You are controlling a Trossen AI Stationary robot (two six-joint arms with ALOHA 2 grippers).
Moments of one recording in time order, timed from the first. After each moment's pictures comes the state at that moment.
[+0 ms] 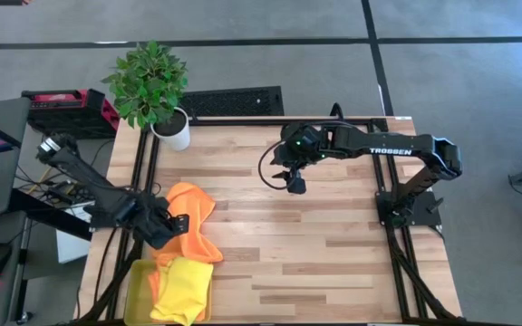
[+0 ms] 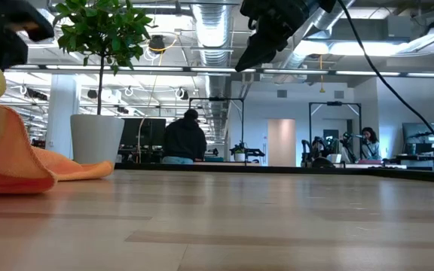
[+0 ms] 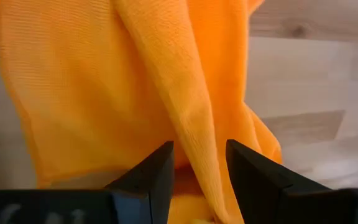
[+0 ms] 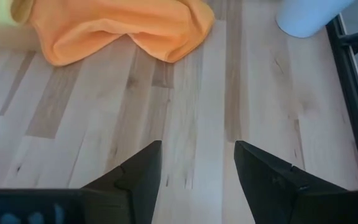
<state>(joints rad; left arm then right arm) -0.66 0.98 0.68 -0.94 -0.18 -2.25 -0.20 1.56 1.32 -0.57 -0.19 -0.32</state>
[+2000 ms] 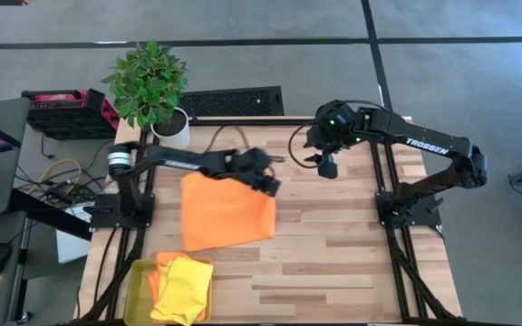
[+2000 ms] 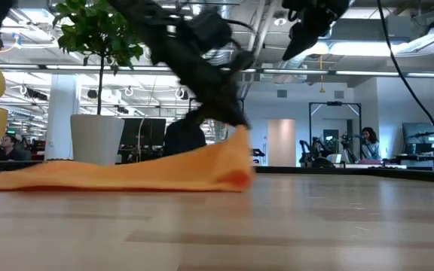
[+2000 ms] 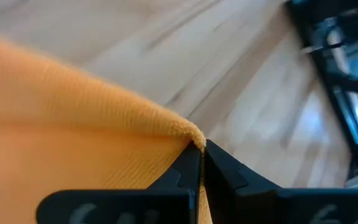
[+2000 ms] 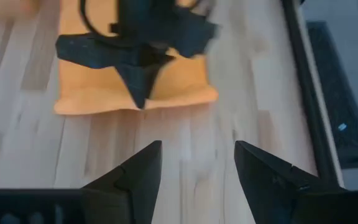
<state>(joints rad) 0.17 1.84 1.18 -0.11 0.14 -0.85 -0.35 1.32 1.32 -0.89 -0.18 -0.38</state>
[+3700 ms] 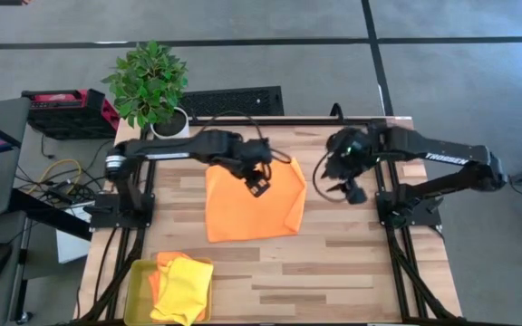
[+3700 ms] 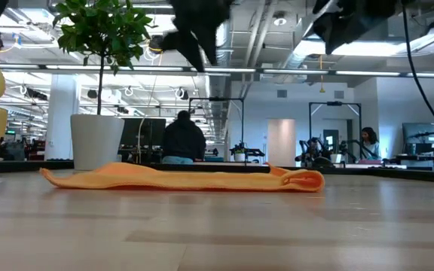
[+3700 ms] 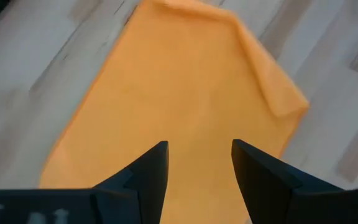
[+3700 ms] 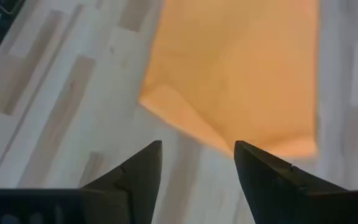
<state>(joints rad) 0.10 1.84 1.83 -1.15 -0.12 -0.52 -0.19 1.13 1.17 -1.06 -0.27 -0.47</state>
